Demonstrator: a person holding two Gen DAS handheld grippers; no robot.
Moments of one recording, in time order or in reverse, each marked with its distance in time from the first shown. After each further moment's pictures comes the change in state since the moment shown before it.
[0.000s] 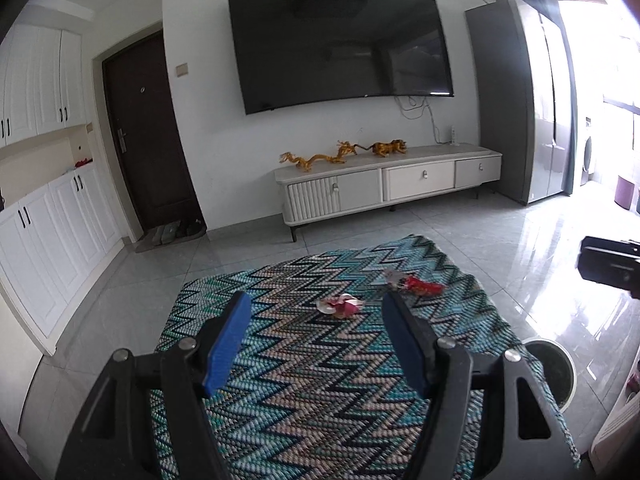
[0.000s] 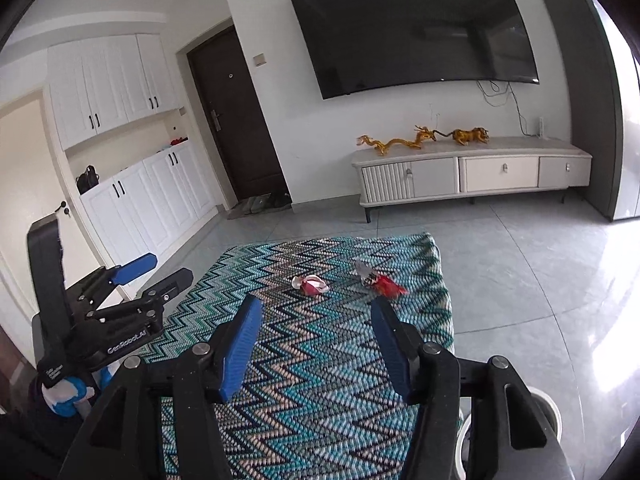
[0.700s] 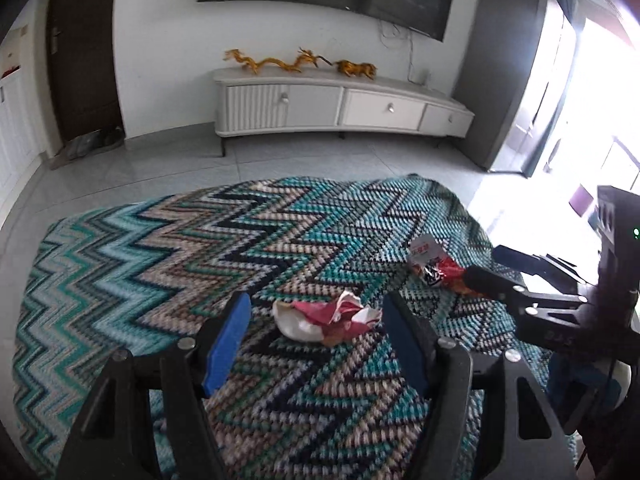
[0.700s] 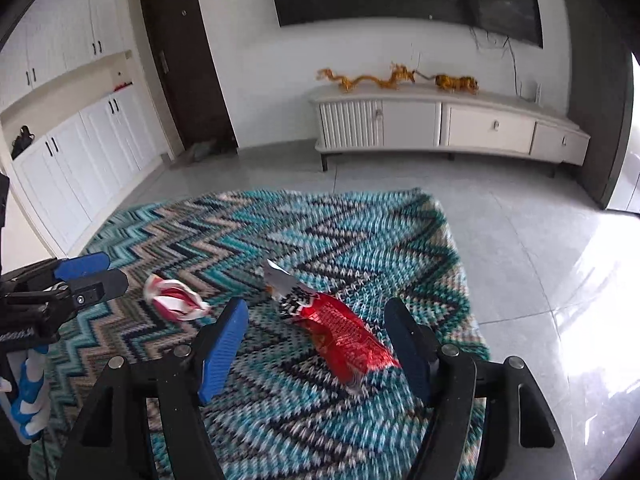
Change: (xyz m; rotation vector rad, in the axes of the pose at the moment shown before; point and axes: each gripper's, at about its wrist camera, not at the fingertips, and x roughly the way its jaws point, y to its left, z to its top) left arm 0.251 0.015 -0.019 -0.101 0.311 -0.315; right arm 0.269 -0.099 -0.008 -0.014 0.219 -0.163
